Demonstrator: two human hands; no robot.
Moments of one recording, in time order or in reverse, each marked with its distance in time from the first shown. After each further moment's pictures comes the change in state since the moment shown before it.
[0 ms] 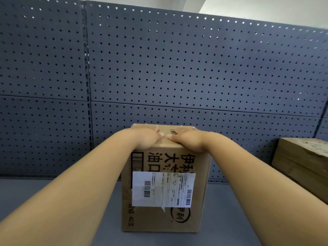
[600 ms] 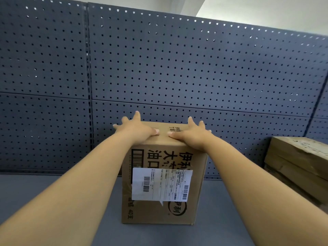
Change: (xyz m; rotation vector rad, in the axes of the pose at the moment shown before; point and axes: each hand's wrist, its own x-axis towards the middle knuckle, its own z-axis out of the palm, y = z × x) left_hand -0.023 -0.003 -0.003 -0.392 0.192 -0.287; right_hand -0.020 0.003 0.004 0.338 0.207 0.260
